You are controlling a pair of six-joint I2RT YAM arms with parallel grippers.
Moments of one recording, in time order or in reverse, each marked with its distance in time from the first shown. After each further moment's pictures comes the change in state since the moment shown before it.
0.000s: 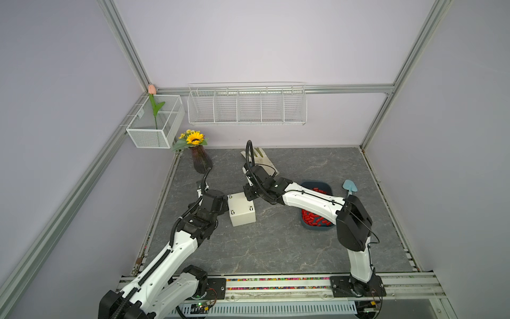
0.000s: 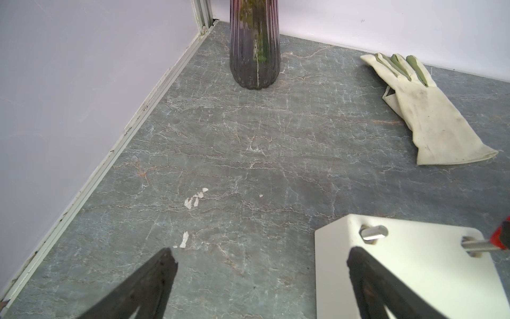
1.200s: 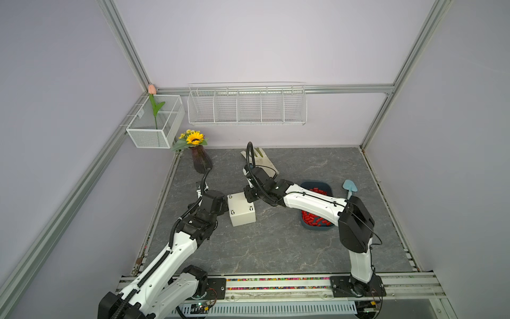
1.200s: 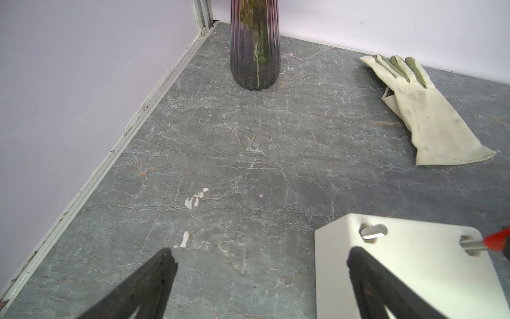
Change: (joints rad) left arm 0.000 -0.011 -0.005 0.000 0.000 0.000; right arm 0.012 -0.026 -0.033 0.006 0.000 0.017
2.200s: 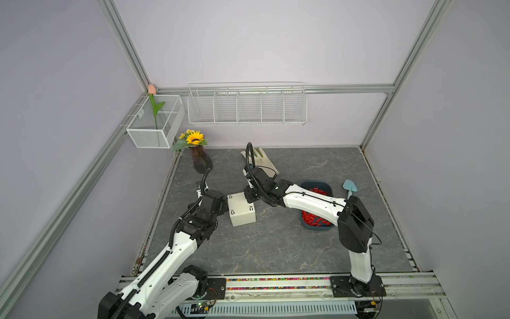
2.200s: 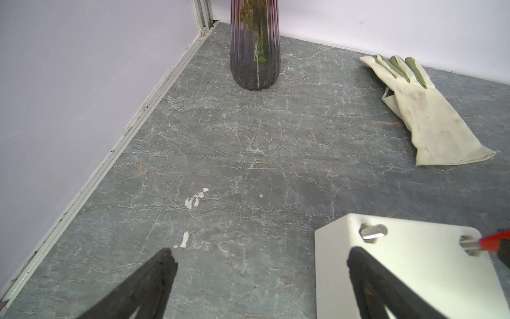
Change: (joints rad) left arm 0.000 0.000 0.000 0.000 0.000 0.000; right arm 0.001 0.006 0.000 -0.007 -0.002 0.004
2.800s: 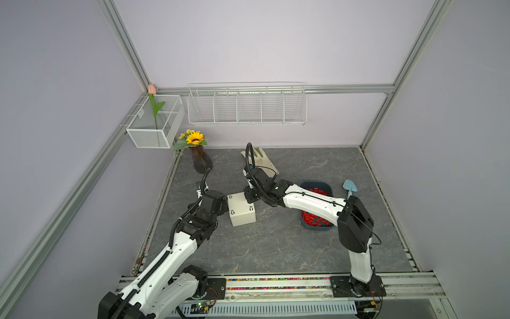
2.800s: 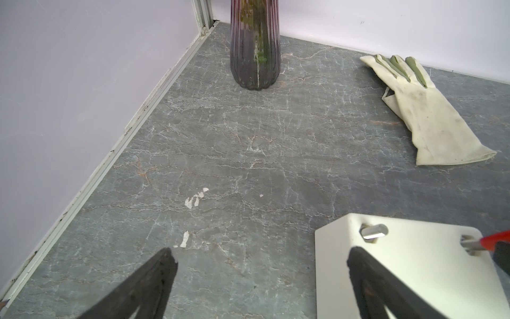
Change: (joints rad) left arm 0.000 0.000 -0.003 0.001 0.000 0.000; right arm 0.000 0.000 0.000 -0.005 -0.003 0.000
